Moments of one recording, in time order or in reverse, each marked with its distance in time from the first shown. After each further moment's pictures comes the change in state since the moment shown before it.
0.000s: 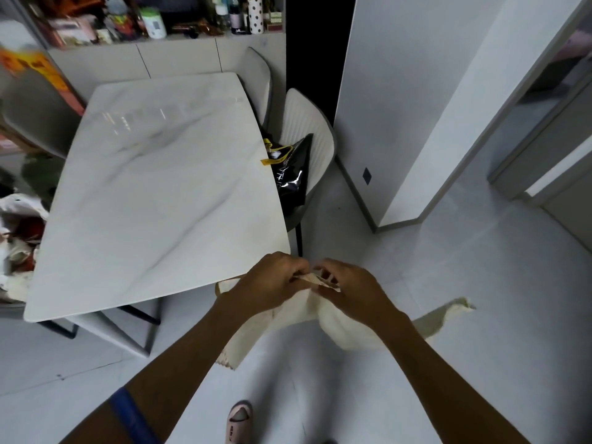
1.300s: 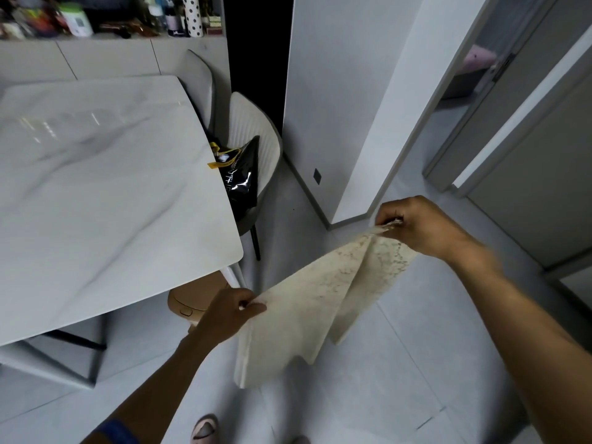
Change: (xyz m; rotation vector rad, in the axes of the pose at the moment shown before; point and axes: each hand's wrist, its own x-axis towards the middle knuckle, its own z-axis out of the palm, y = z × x) left_hand -0.025 -0.046 0.097 -0.241 0.049 -0.251; right_hand -0.054 0.038 -0.202 -0.262 -0.001 0.226
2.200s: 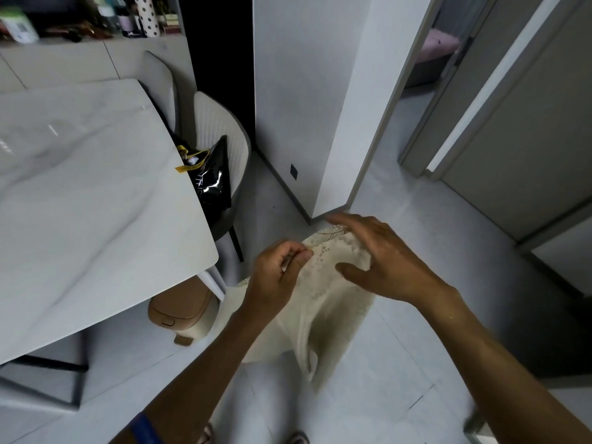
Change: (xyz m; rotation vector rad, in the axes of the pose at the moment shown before) left_hand 0.029 0.162 0.041 -0.391 0.292 0.382; right_hand -0.068 -0.009 0.050 0.094 0.169 -0.057
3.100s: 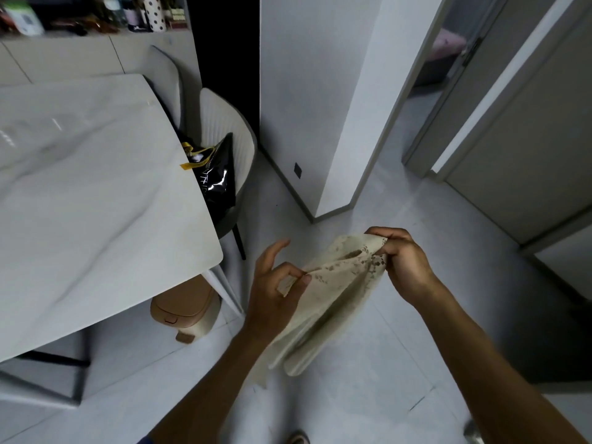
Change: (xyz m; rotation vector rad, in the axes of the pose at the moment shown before) left_hand -0.027 -0.022 -0.009 0.022 -0.034 -0.143; right_hand 0.017 0.002 0.011 1.142 0.310 0.648
